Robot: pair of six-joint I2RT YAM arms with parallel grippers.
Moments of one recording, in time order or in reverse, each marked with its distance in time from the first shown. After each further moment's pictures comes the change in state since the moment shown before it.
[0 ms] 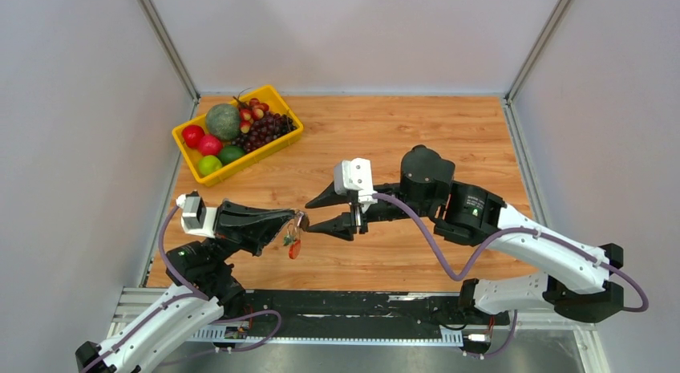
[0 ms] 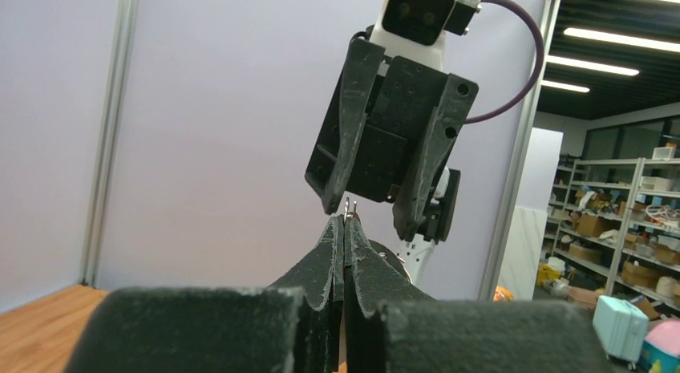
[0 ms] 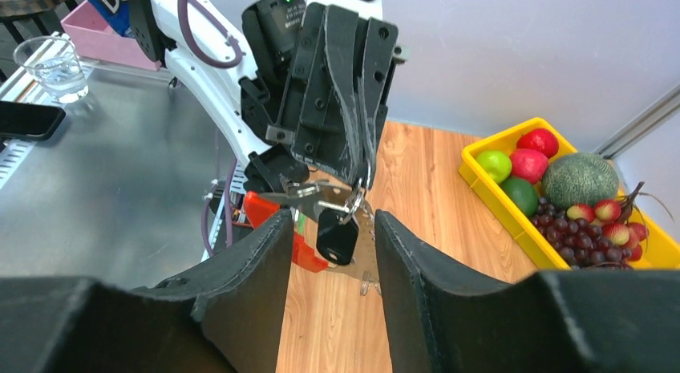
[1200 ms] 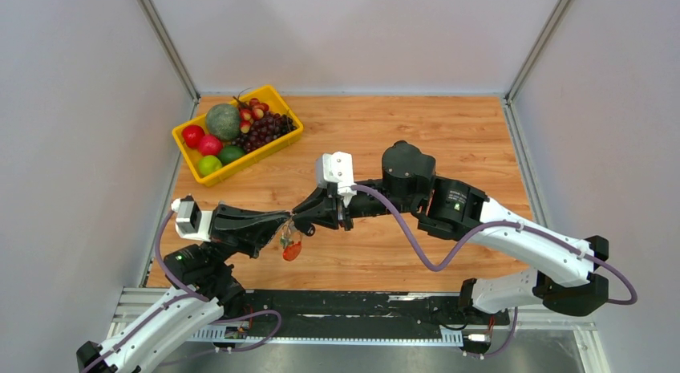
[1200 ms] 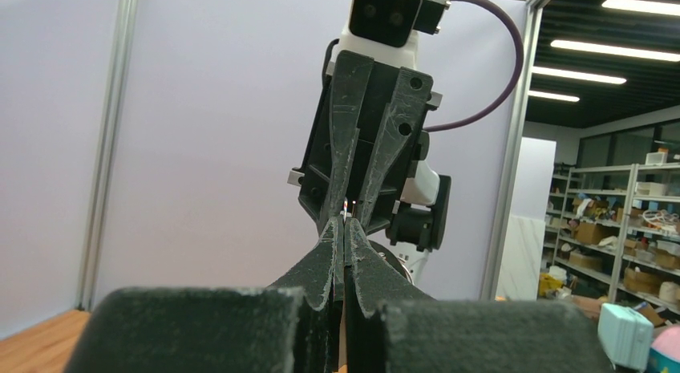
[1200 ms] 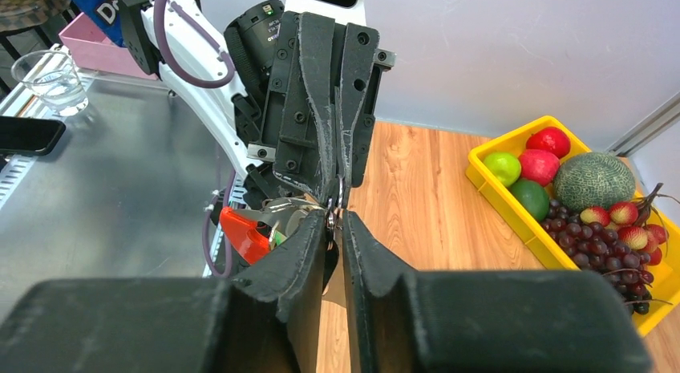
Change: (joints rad) left arm 0.000 -0.005 -0.022 0.076 -0.008 -0.009; right arm 0.010 0.093 0.072 0.016 0.018 0.034
